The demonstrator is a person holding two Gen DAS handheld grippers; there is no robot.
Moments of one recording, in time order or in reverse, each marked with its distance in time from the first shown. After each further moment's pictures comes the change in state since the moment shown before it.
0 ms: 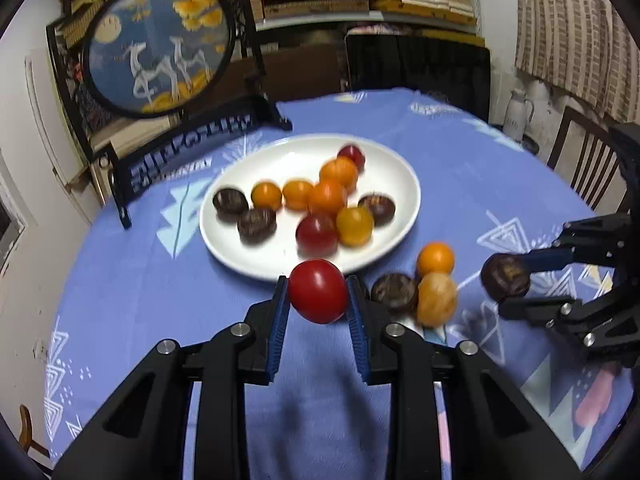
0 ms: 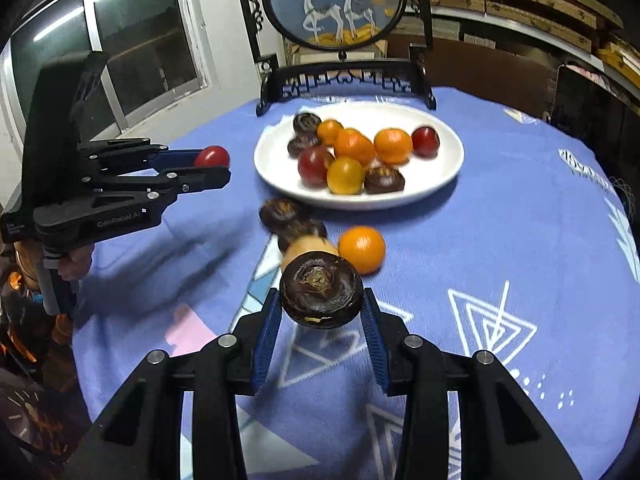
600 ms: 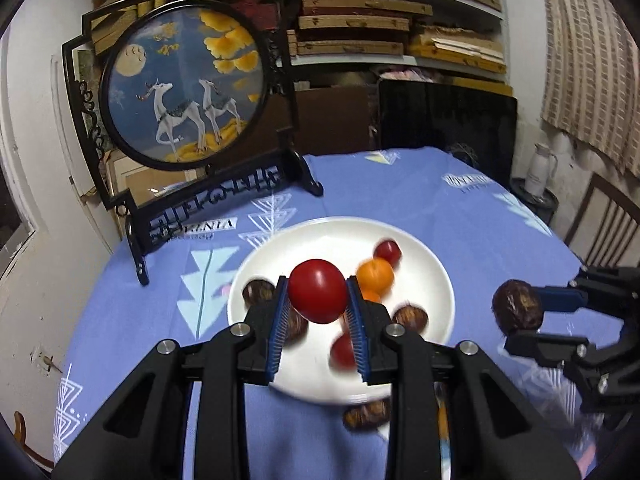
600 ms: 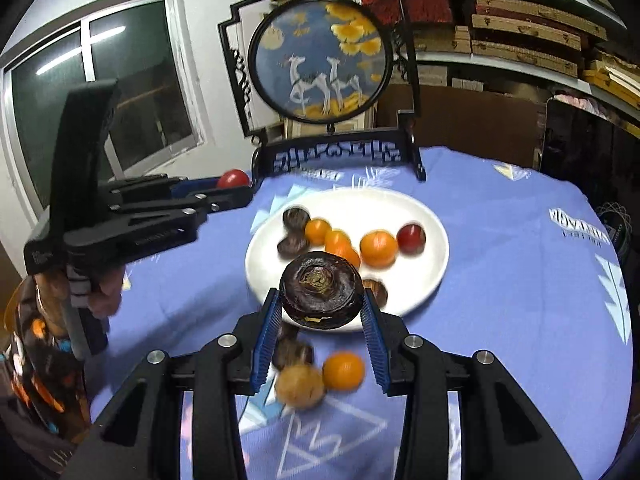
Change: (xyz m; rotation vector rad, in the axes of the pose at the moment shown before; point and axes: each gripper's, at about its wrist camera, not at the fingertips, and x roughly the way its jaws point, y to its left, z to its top) left arm 0.016 0.032 0.081 -0.106 -0.115 0.054; right arm -0.008 -0.021 0.080 0.050 -0.189 0.004
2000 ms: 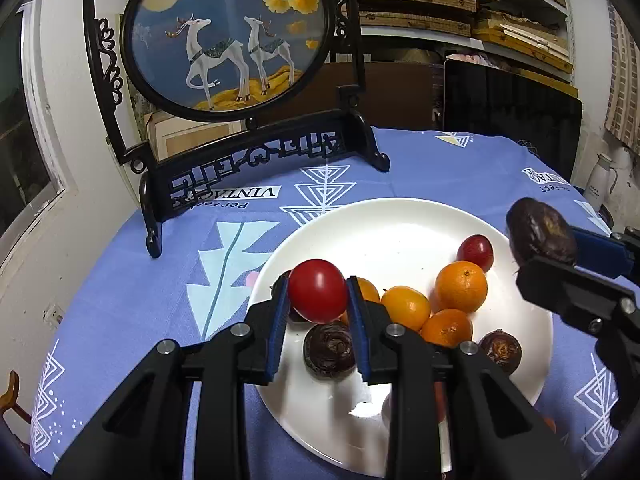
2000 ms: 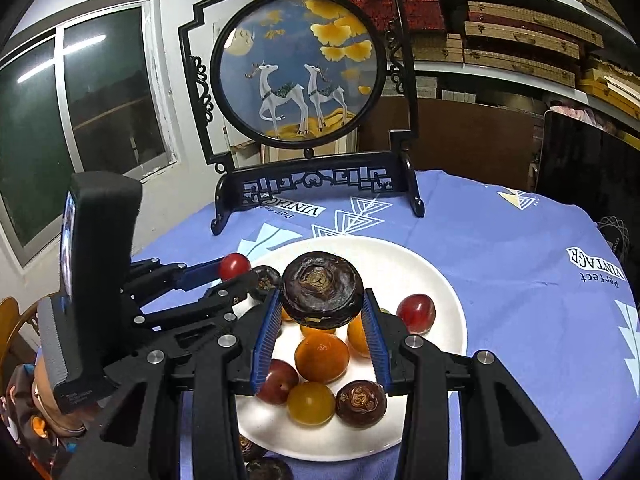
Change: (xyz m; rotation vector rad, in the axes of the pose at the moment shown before) left arm 0.089 0.024 -0.012 -0.103 0.077 0.181; right arm 0.084 -0.002 0.049 0.012 -0.029 -0.088
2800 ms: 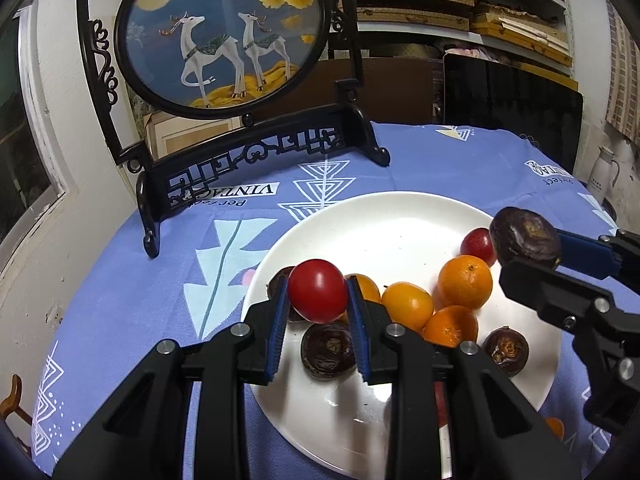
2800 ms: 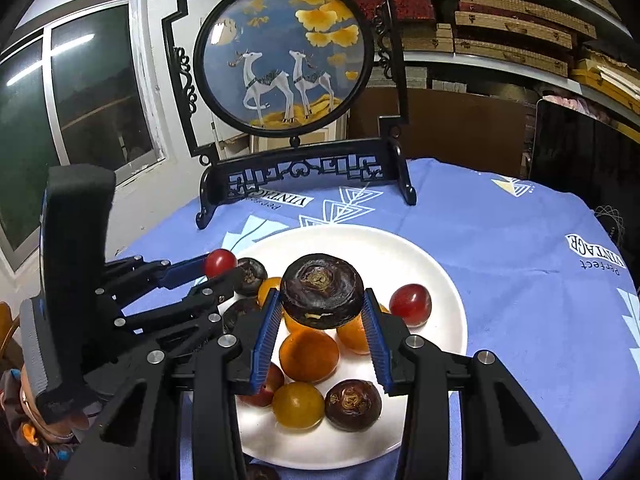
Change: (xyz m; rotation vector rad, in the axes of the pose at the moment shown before) left arm 0.006 -0.003 -0.002 0.015 0.007 0.006; right arm 0.015 -0.007 -0.005 0.022 0.018 -0.031
